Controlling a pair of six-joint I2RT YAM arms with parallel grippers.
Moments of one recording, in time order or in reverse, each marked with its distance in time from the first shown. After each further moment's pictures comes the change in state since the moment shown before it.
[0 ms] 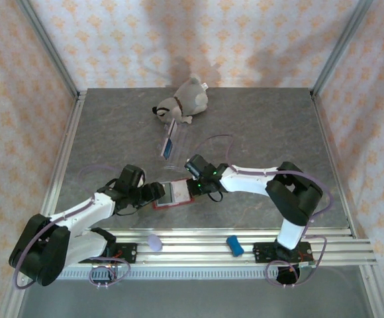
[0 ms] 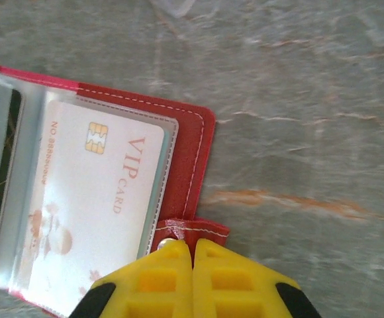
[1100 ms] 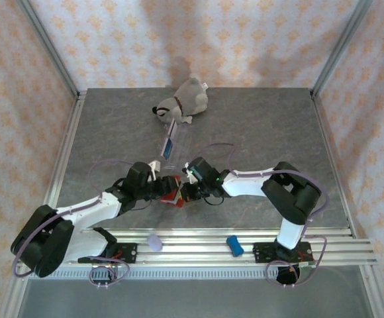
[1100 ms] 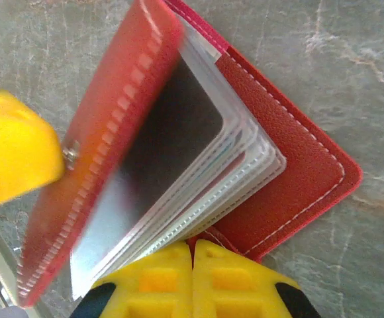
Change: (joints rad) left arm -0.138 0.073 0.010 0.355 0.061 -0.083; right arm -0.010 0.015 -0.111 0.276 -0.266 0.111
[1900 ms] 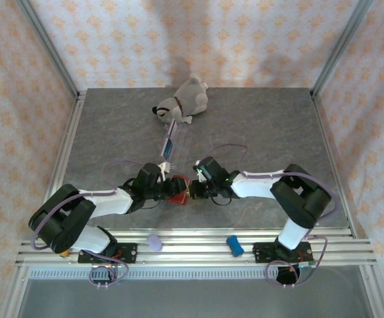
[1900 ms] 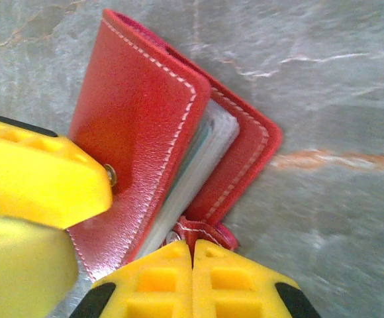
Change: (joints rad) left arm -0.056 0.204 0.002 0.235 0.005 -0.053; right arm -0.059 -0.094 -0.094 0.000 0.055 0.053
